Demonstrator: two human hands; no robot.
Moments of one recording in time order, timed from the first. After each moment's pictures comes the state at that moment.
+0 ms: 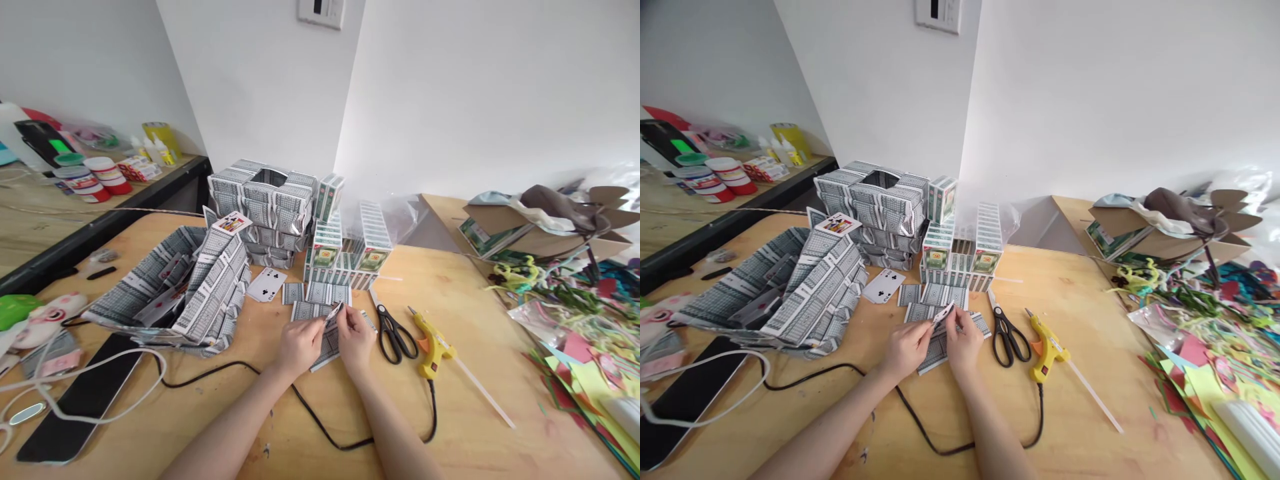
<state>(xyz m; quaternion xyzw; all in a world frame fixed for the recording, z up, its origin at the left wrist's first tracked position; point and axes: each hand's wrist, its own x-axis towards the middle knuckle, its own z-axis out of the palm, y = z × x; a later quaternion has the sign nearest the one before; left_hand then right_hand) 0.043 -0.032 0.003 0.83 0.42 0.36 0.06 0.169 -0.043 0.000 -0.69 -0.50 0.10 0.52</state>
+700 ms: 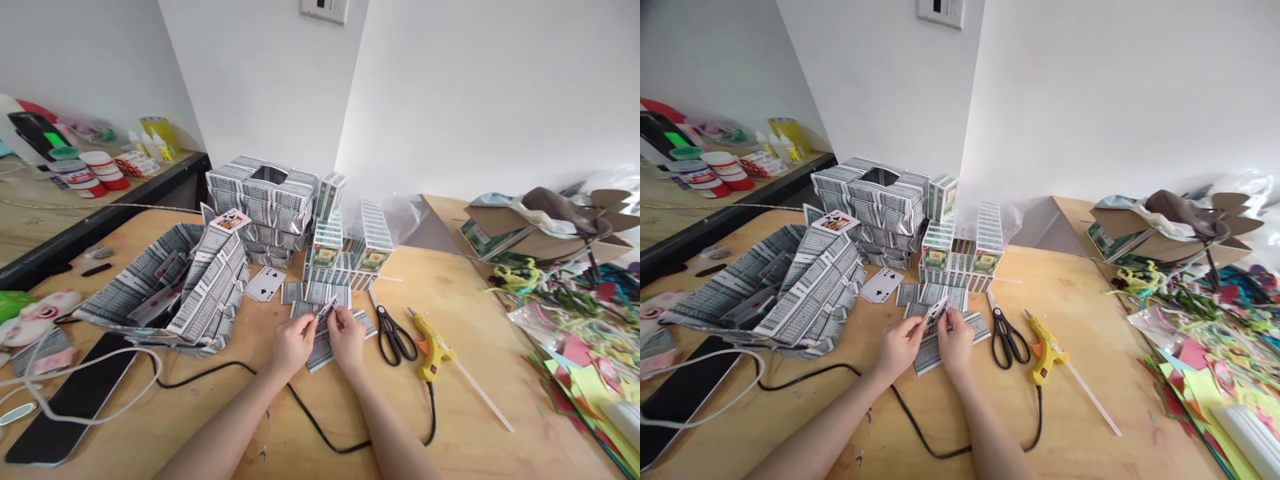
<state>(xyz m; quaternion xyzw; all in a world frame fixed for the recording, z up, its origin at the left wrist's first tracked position) 0.041 -0.029 0.001 0.75 0.50 0.41 0.15 0.166 -0.036 -0.003 -0.67 -0.57 0.14 0.46</state>
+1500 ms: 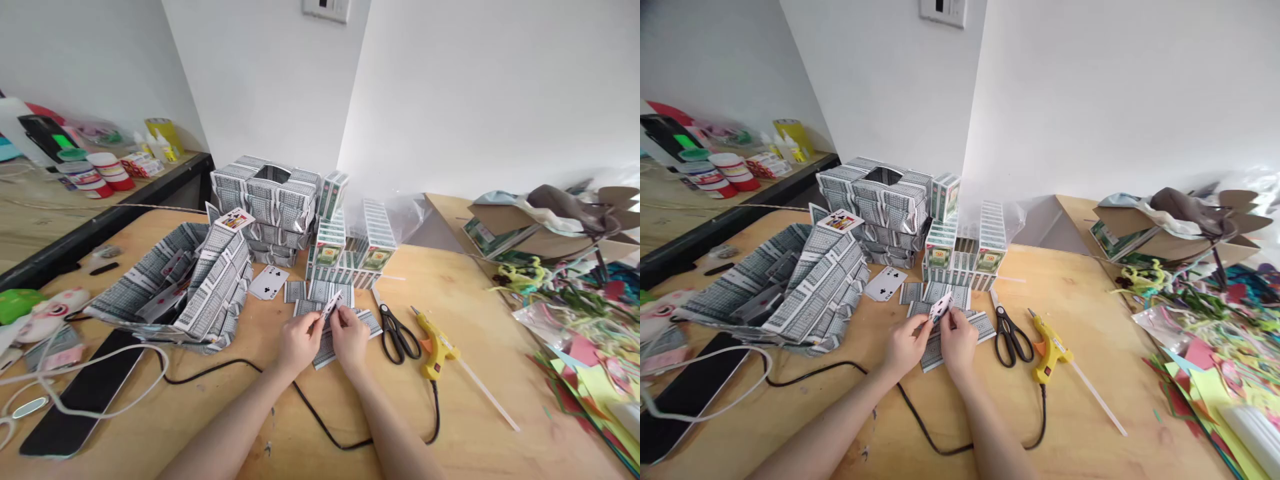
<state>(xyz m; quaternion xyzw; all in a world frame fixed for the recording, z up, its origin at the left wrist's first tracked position) 0.044 -0.030 0.000 0.75 0.50 0.42 0.14 0.161 -0.039 -0.002 -0.71 -0.53 0.14 0.44</state>
